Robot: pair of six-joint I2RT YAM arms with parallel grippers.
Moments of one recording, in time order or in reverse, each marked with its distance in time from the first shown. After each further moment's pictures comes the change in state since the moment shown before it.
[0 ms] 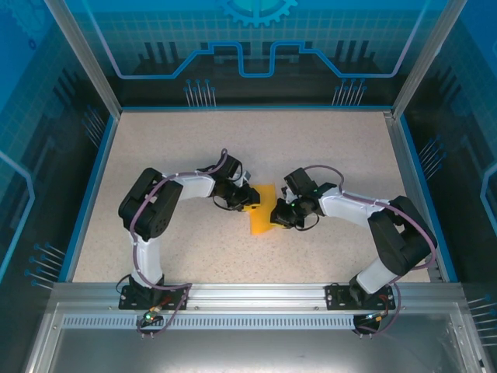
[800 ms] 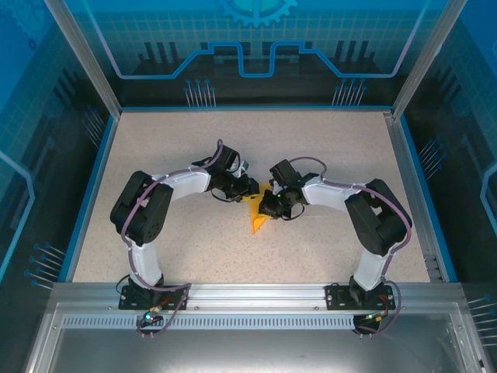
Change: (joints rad) left arm 0.019 -0.074 0.052 -0.056 -0.040 0.004; right arm 0.034 0.213 0.184 0.027 0.027 0.019
